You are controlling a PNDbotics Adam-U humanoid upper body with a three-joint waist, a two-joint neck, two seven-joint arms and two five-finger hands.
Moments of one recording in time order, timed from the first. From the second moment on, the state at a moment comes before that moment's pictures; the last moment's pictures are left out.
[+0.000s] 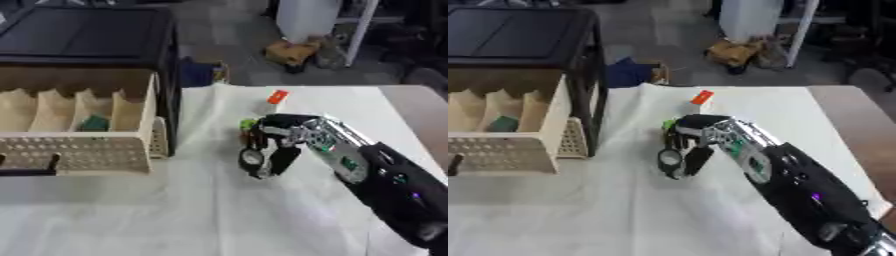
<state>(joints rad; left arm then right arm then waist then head) -0.48 0.37 -0.06 -1.99 0.24 -0.04 0.06 -0.84 -0.60 0.40 -1.28 0.65 -0.01 0.59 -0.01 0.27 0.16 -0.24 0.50</state>
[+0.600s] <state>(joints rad) -0.48 0.37 -0.06 -1.99 0.25 -0.04 0.06 -0.86 -0.61 0.40 -1.33 0.63 0.00 0.57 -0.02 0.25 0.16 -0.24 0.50</state>
